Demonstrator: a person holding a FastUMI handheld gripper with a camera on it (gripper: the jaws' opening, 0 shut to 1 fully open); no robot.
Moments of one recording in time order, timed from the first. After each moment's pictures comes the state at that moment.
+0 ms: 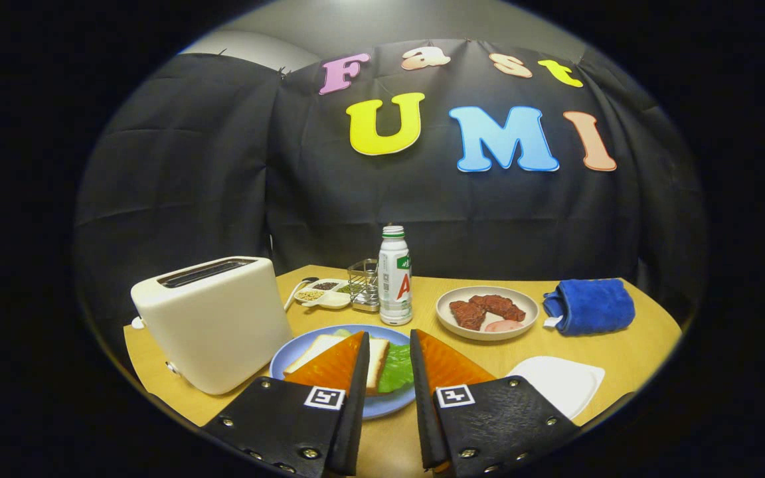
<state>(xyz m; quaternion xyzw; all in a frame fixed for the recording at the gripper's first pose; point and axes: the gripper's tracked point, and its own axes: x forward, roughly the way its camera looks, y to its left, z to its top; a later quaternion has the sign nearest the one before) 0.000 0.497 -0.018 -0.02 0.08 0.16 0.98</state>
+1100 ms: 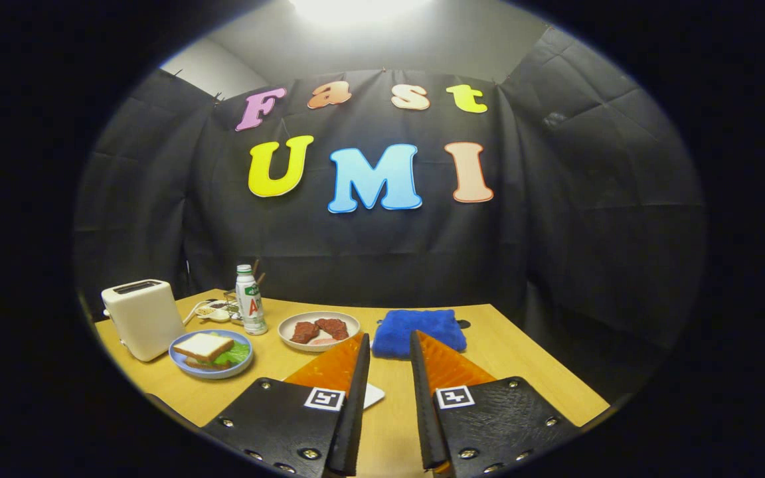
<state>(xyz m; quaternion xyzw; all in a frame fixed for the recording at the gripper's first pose) -0.048 0.210 0.037 -0.01 0.03 0.00 1.00</state>
